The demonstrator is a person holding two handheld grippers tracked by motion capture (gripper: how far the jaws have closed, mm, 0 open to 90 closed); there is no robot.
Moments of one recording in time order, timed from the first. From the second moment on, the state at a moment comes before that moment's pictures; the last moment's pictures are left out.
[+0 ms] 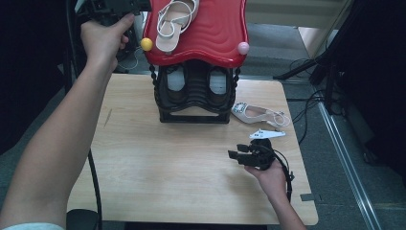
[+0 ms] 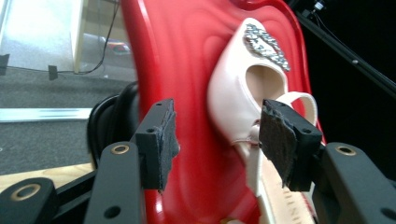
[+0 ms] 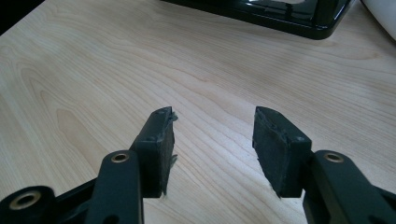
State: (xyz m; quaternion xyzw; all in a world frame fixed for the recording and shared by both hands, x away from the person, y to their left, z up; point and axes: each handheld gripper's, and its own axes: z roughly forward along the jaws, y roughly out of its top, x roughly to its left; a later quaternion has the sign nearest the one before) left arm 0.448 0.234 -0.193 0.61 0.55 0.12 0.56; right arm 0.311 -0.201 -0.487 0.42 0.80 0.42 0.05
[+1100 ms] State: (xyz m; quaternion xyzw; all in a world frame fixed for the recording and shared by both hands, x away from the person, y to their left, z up) left arm 0.416 0.289 -0.314 0.62 0.58 0.11 0.52; right arm 0.314 -0.203 -0.485 0.43 0.80 0.42 0.05
